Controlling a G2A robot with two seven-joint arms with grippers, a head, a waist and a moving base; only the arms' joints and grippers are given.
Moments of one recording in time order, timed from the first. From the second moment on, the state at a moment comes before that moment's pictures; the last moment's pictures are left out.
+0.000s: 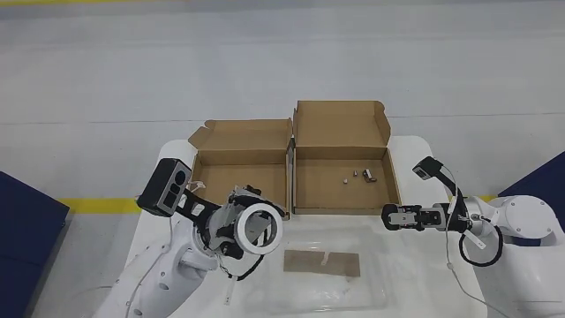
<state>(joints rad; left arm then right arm) 1.04 -1.06 -0.81 -1.88 0.76 -1.01 0.79 -1.37 -0.95 1.65 -1.59 0.38 -0.27 1.54</state>
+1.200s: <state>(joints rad) 1.08 -1.10 -0.83 -2.04 0.49 -0.98 0.70 -1.37 -0.95 1.65 -1.59 0.38 -0.27 1.54</state>
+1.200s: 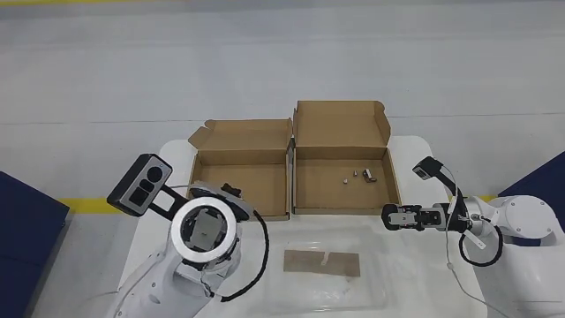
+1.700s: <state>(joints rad) 1.11 -1.14 -0.87 -2.07 0.45 -0.83 0.53 -1.37 -0.95 1.65 -1.59 0.38 -0.27 1.54</state>
